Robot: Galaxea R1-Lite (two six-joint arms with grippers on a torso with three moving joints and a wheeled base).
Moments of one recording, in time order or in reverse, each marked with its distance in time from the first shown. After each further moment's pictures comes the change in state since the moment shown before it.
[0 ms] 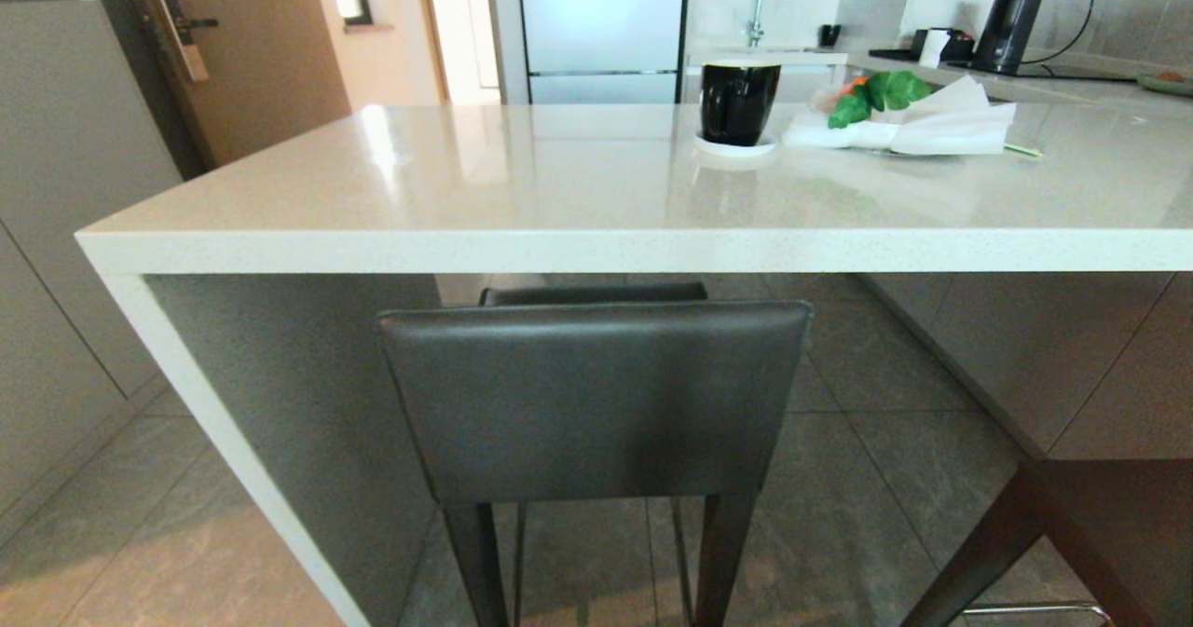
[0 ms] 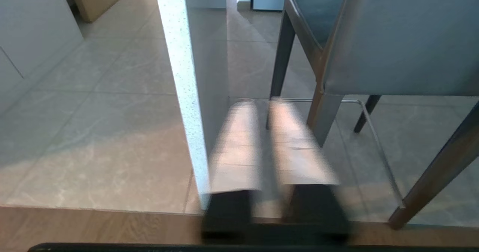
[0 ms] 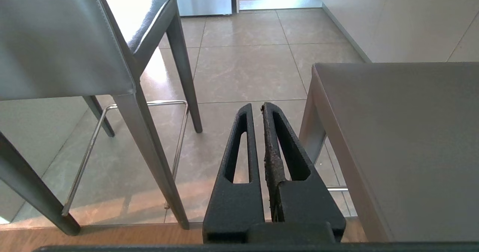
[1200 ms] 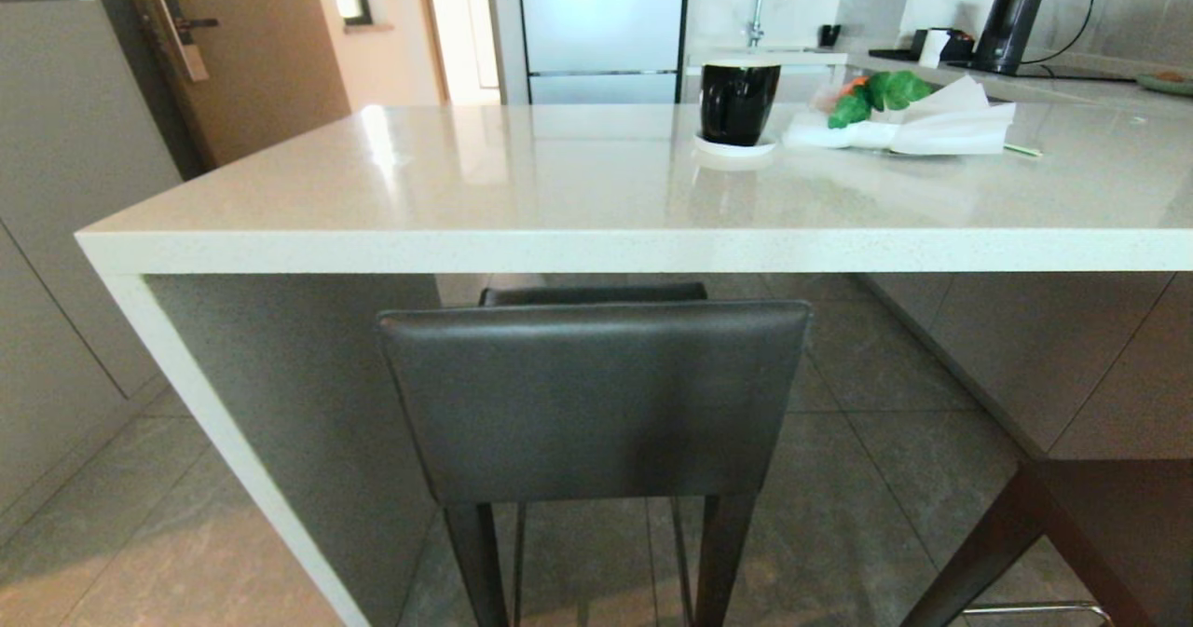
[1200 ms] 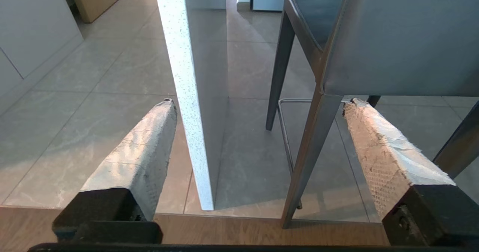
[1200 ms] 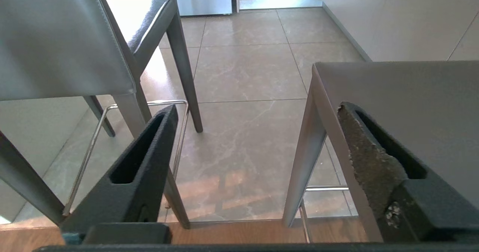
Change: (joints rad) left arm 0.002 0.000 0.000 -0.002 -0.002 0.001; right arm -0.001 0.000 0.000 0.001 0.000 0.001
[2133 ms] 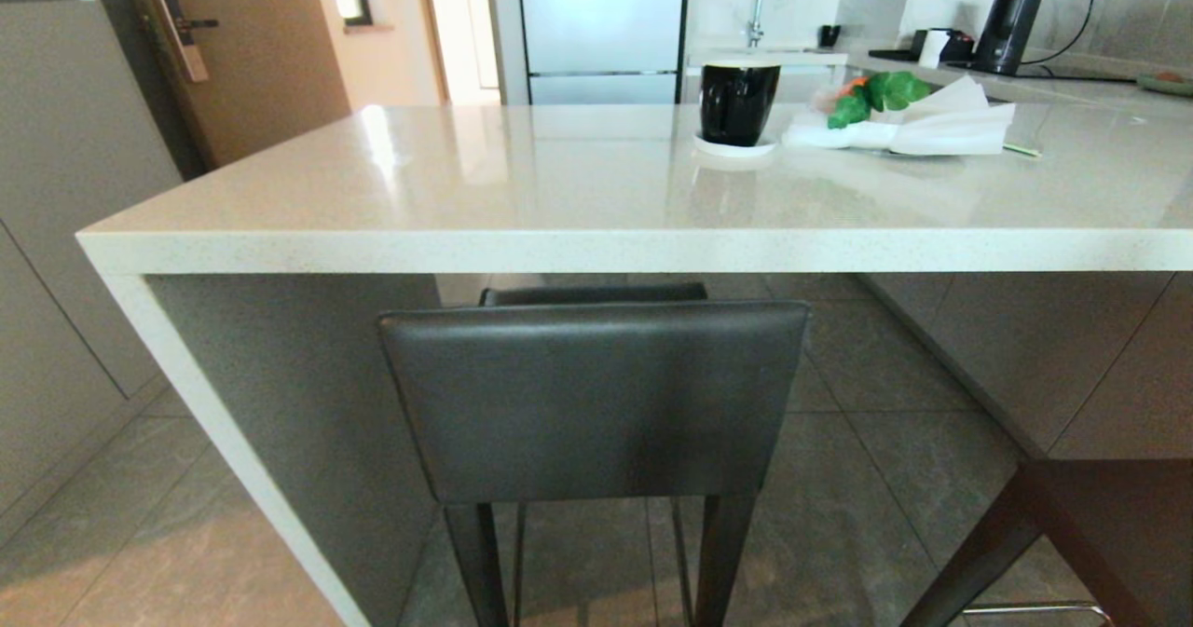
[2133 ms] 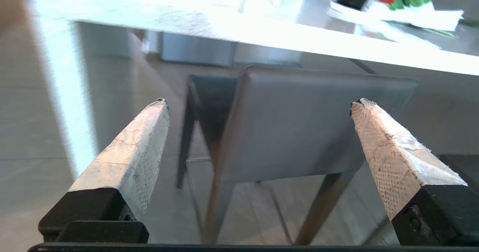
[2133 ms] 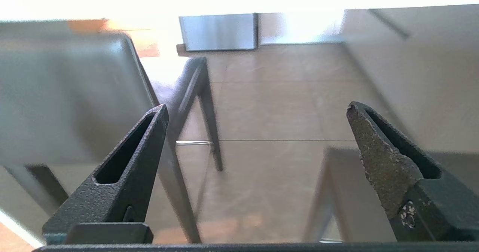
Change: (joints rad) left arm -0.056 0.441 -0.451 -0.150 -0.241 -0.216; right arm 0.029 0.445 -0.393 -0.121 0.067 0.040
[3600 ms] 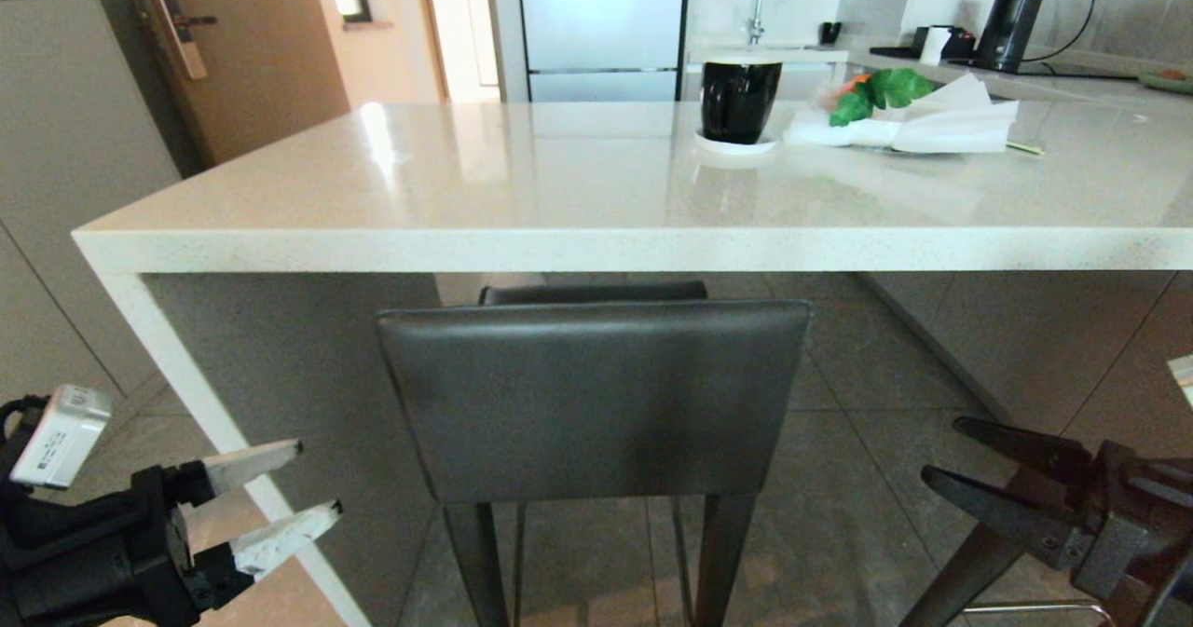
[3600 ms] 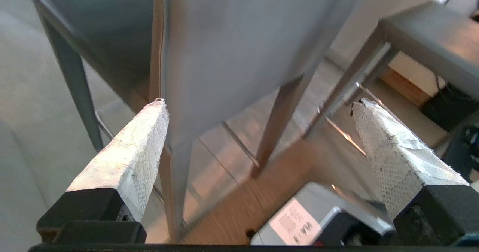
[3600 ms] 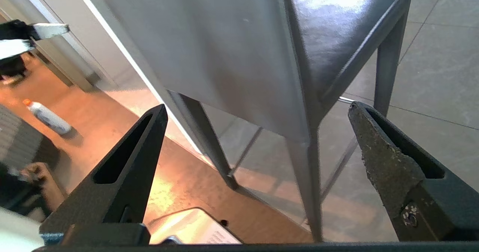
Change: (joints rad) left arm 0.201 0.943 0.360 -0.970 -0.714 0.187; right arm 0.024 0.848 0.263 -0.928 0.636 0.089
